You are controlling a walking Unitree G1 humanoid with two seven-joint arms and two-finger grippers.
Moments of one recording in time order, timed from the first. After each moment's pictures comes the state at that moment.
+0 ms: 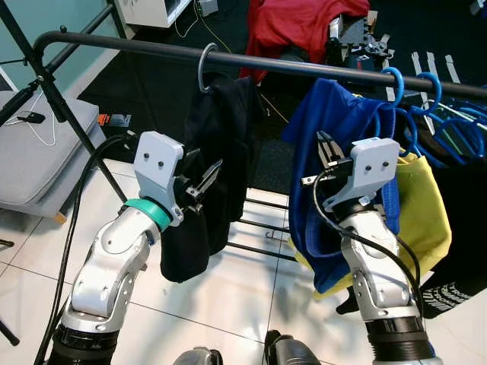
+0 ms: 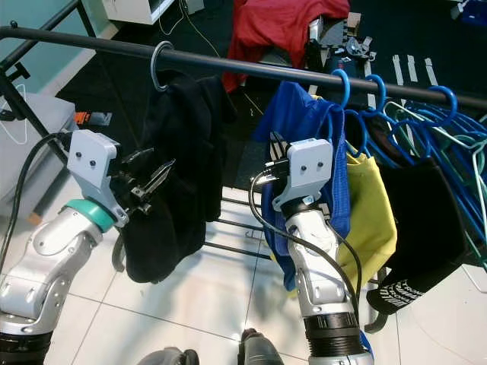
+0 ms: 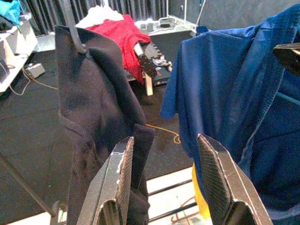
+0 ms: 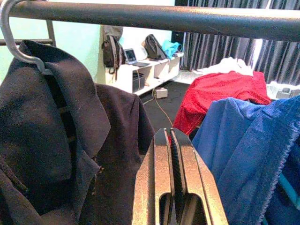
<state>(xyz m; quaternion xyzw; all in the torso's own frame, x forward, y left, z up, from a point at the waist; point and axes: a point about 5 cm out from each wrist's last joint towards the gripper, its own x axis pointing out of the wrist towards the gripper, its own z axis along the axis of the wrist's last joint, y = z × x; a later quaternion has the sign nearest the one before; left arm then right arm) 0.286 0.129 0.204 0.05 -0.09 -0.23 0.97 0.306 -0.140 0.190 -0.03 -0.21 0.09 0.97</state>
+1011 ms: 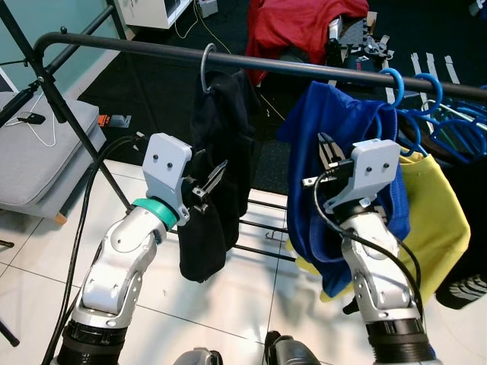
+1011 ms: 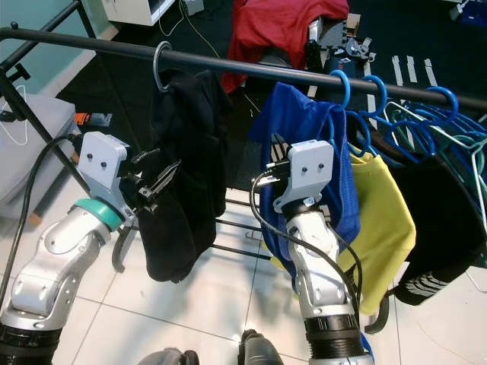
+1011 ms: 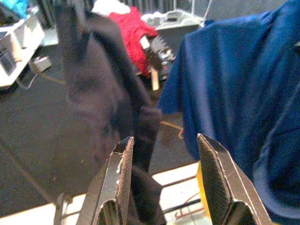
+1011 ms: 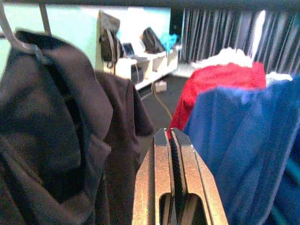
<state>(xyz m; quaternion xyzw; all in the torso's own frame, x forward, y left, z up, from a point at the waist) 0.297 0.128 0.184 0.06 -0.07 -0.20 0.98 0.305 -0.141 0.173 -0.01 -0.18 0.08 0.98</state>
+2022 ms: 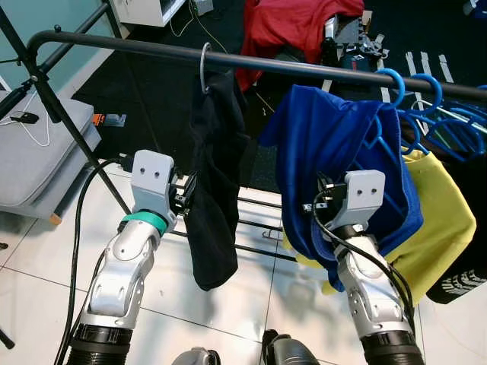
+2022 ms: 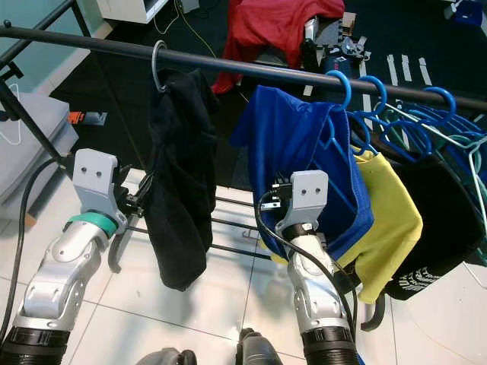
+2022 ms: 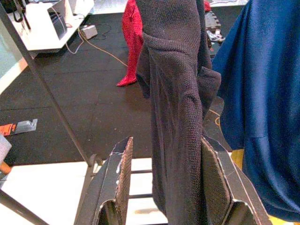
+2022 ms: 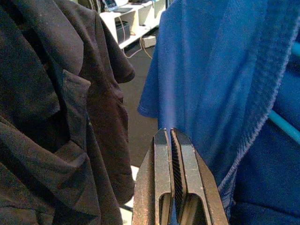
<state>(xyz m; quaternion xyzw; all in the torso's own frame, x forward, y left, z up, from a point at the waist) 0.302 0.150 0.159 0.05 -0.03 -0.08 1.00 0.305 -0.150 0.131 0.01 -0.09 0.06 0.99</state>
